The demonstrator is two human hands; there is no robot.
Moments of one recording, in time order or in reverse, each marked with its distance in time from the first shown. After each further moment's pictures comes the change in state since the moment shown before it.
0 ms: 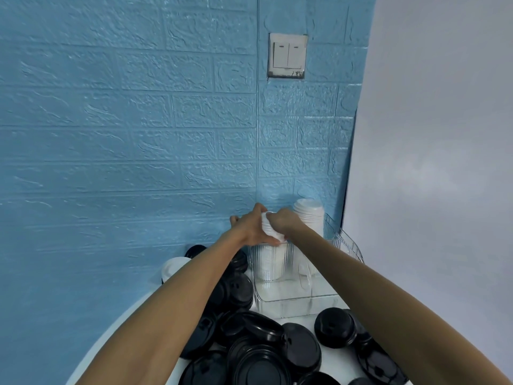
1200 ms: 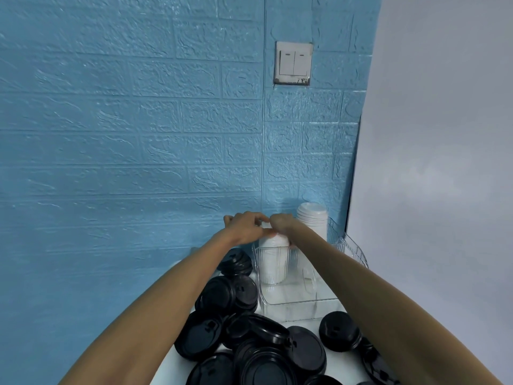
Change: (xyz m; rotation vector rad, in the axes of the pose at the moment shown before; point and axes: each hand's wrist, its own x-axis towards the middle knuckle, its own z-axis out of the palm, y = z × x) left_hand -0.013 -0.010 -0.027 0.052 0.049 -0.010; right_hand -0.027 -0.035 -0.006 -0.221 -0.146 0.030
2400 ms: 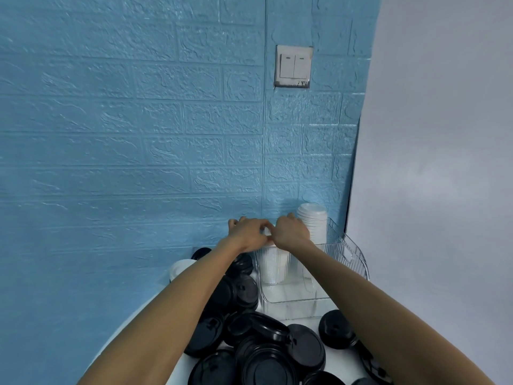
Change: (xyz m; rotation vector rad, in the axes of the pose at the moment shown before) left_hand -0.012 0.004 0.011 0.153 -0.048 0.051; right_hand 0.003 0.027 0.022 -0.388 0.324 -0.135
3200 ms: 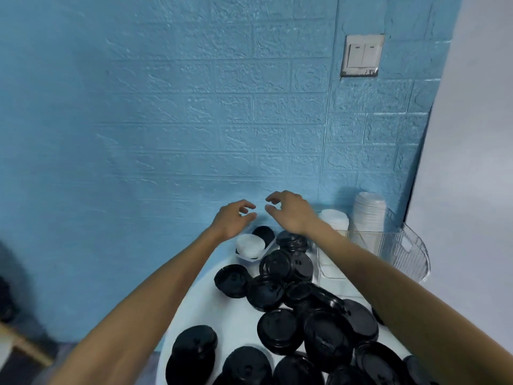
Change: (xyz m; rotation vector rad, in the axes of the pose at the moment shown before) left_hand -0.134 -0.121 -0.071 -0.423 0.236 -0.232; right_hand -0.069 -0.110 -0.023 0.323 -0.056 -0.485
